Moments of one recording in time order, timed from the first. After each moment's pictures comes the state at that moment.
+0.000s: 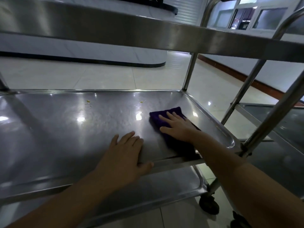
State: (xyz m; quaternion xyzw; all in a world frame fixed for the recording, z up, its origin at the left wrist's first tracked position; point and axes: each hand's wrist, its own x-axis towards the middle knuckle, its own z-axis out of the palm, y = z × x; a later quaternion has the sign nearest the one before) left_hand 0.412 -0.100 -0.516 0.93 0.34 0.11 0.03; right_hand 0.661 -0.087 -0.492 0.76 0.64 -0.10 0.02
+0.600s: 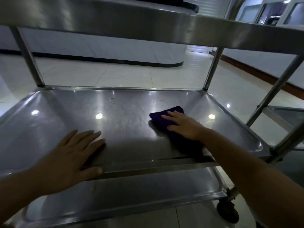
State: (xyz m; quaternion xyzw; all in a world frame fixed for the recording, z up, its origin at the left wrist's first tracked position) left_hand 0.238 -0.056 -0.527 0.93 0.36 0.06 -0.08; right_hand 0.617 -0.068 -0.485 0.69 0.71 -0.13 -0.03
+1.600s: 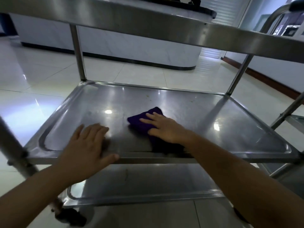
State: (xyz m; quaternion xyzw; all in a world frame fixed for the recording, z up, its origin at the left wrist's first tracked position) left_hand 0.136 -0.064 -0.535 0.88 0.45 0.16 -0.06; right_hand 0.427 -0.034 -0.500 0.59 0.79 -0.14 -0.05
